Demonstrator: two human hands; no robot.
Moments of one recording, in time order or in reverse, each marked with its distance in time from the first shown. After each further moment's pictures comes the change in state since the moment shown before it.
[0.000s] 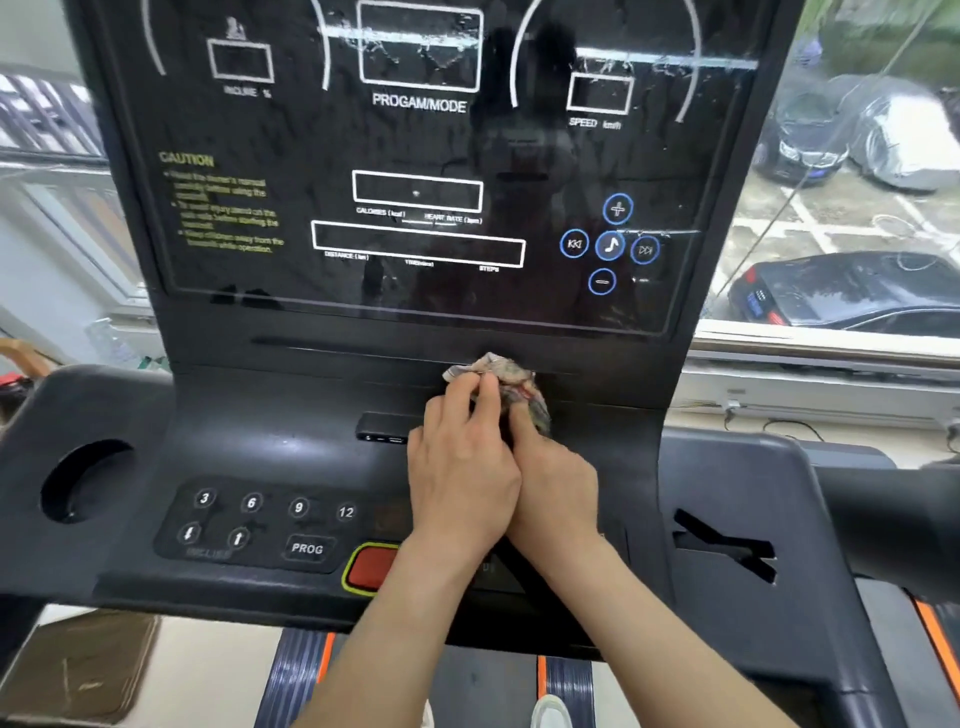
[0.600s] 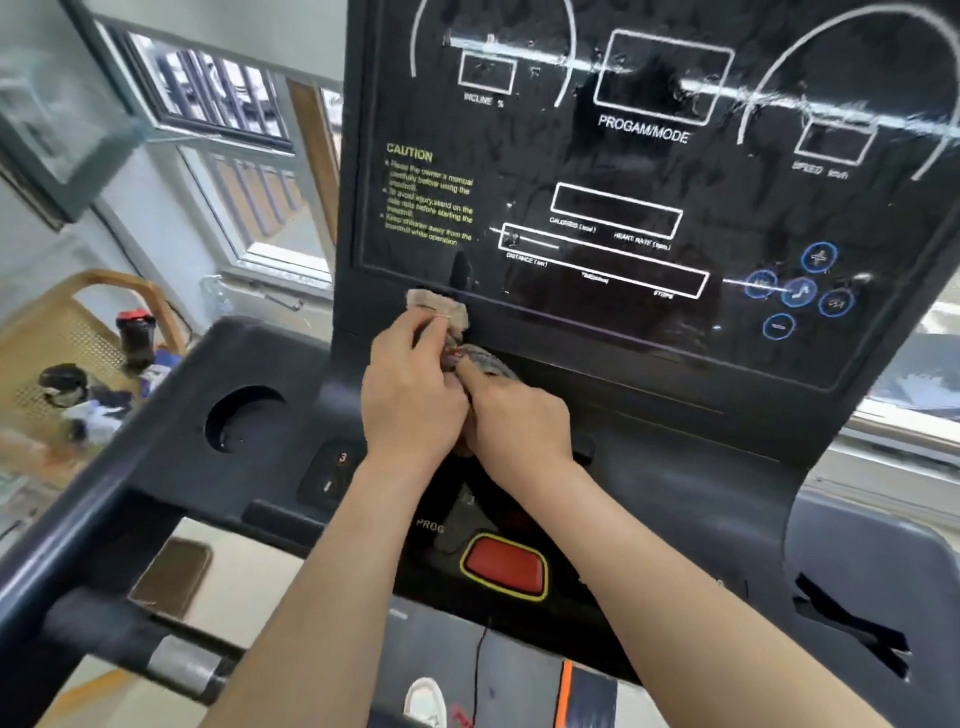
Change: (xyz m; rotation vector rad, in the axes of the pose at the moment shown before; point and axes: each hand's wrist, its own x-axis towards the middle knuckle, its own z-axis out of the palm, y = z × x) left_hand 0.028 -0.133 -0.078 -0.059 0.356 -0.186; right_hand 0.057 -0.126 0.033 0.029 0.106 -0.470
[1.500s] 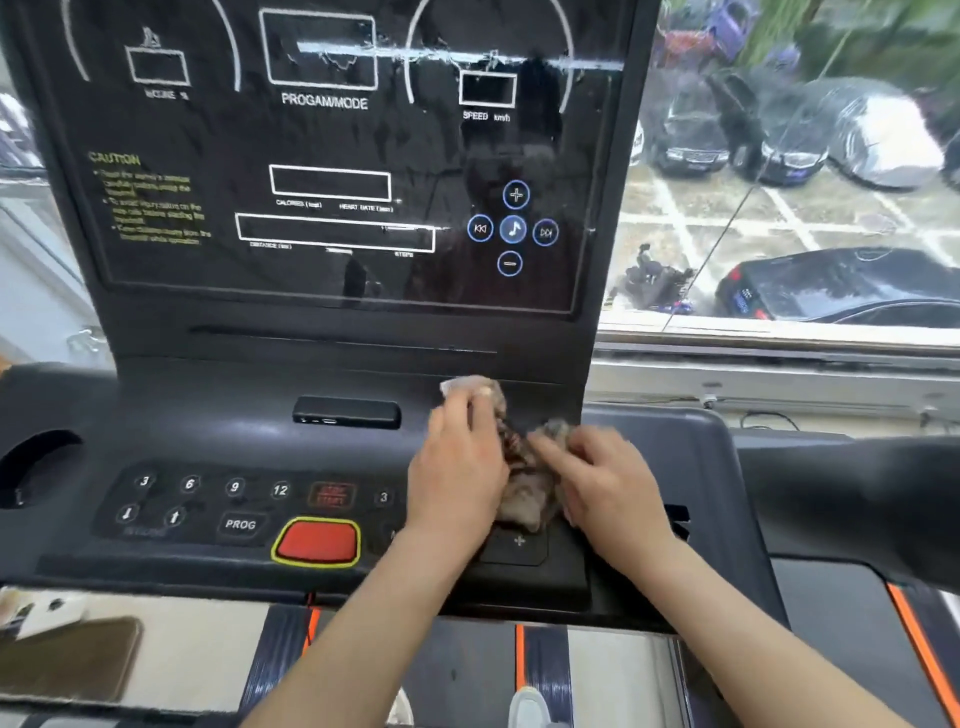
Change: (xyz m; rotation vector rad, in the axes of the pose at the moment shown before) left_hand -0.120 0.157 0.098 0.203 -0.390 0.292; right_hand -0.201 0.195 -0.081 0.011 0.069 0.117
